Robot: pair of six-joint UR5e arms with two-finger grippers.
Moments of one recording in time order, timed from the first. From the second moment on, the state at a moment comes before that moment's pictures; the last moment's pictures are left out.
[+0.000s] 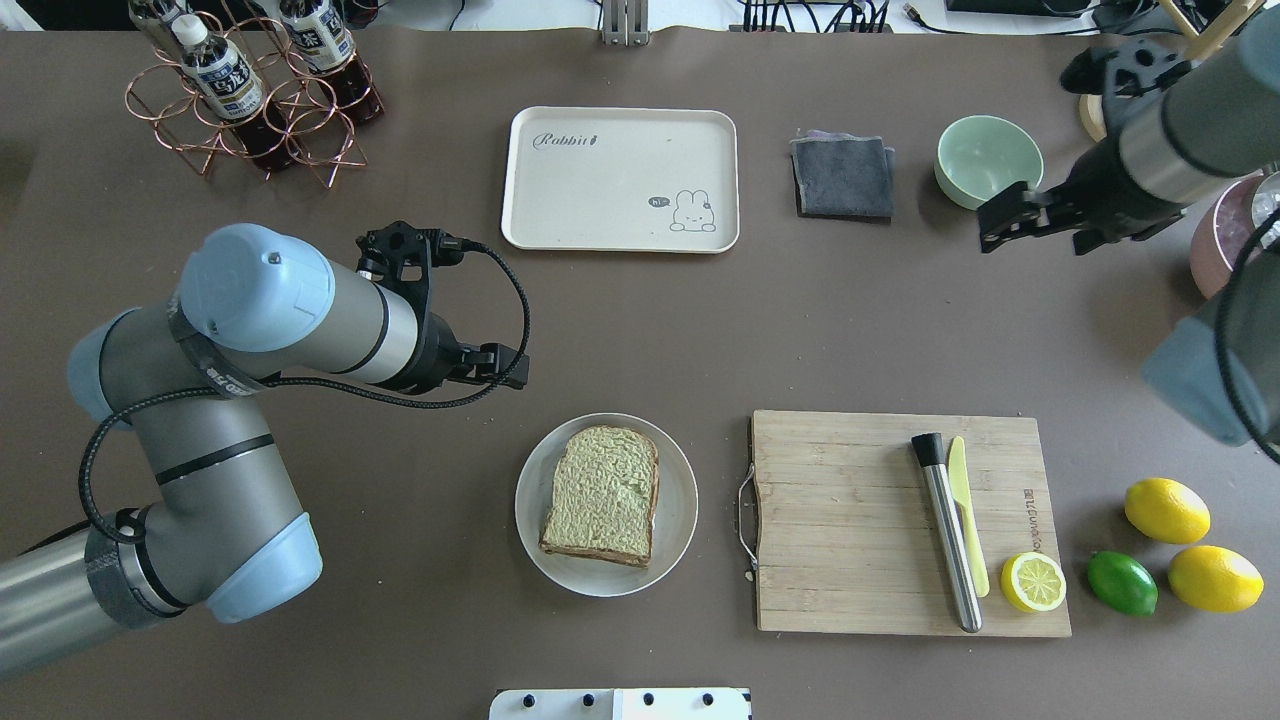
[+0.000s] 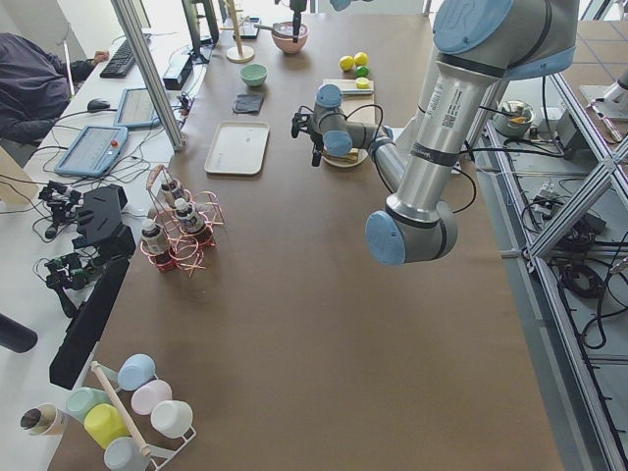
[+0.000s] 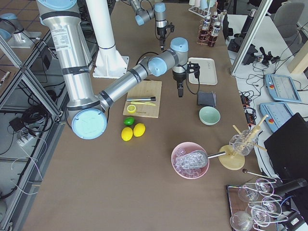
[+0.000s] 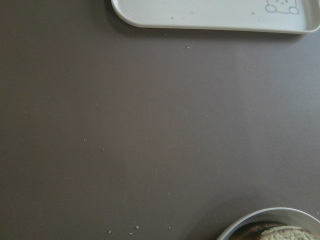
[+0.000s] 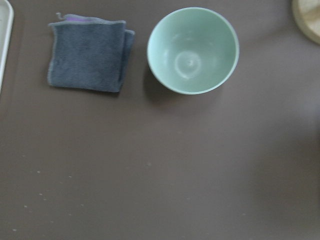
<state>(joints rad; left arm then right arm) -0.52 -2.00 -1.83 -1.91 -1.86 -1.21 1.16 -1.40 2.01 -1.67 2.19 0.57</state>
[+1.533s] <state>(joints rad) -0.37 -1.99 -1.79 -1.96 -1.84 -1.32 1.55 -1.59 1.96 -1.85 2.28 -0.05</state>
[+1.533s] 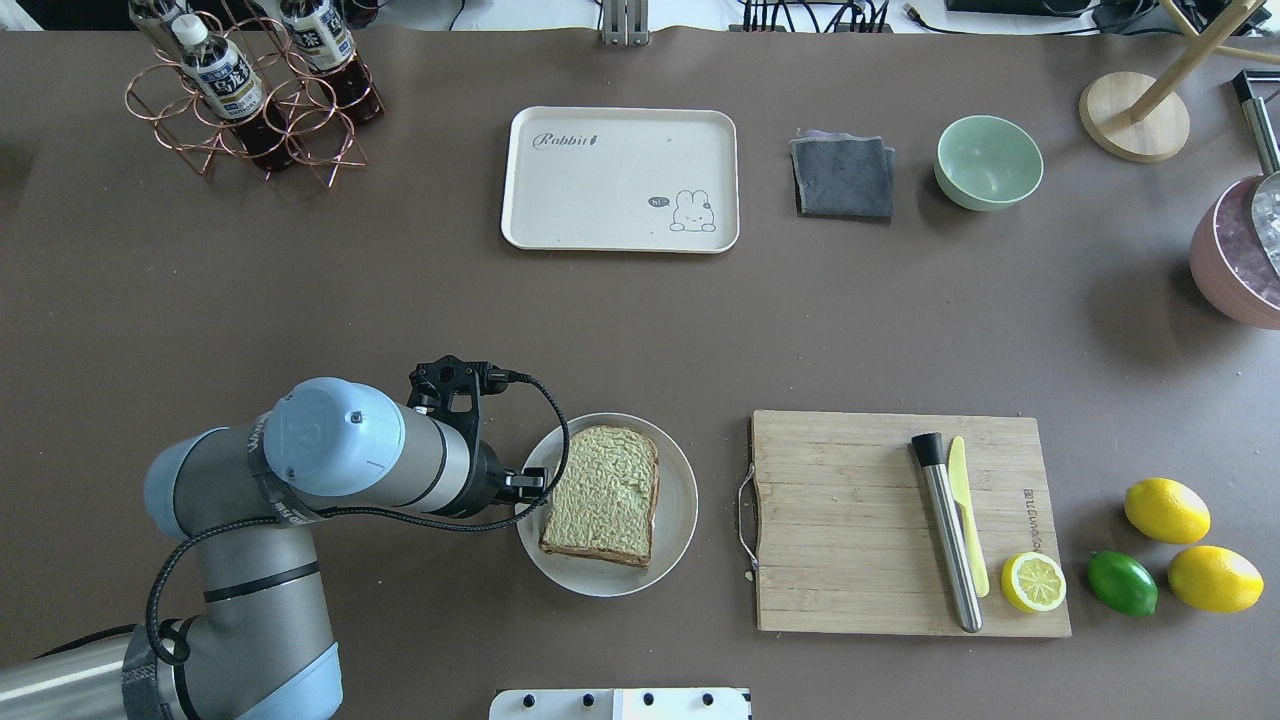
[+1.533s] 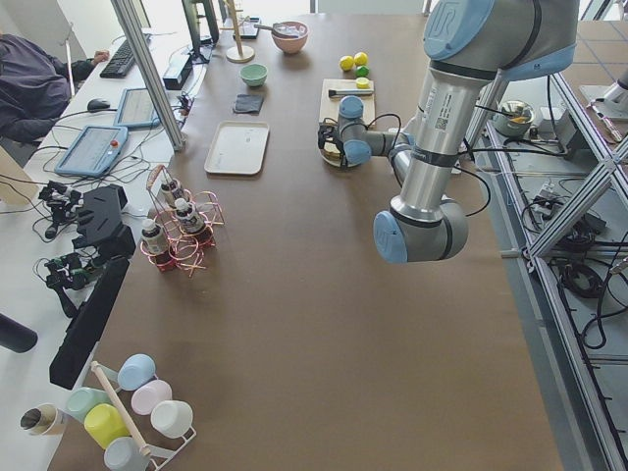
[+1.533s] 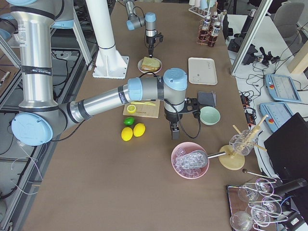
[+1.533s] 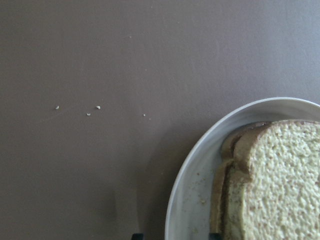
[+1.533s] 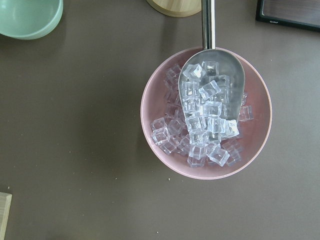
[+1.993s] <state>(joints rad) -0.37 -2.00 -1.77 -1.96 -1.84 -1.31 1.56 -1.59 1.96 -1.85 2.27 -0.05</state>
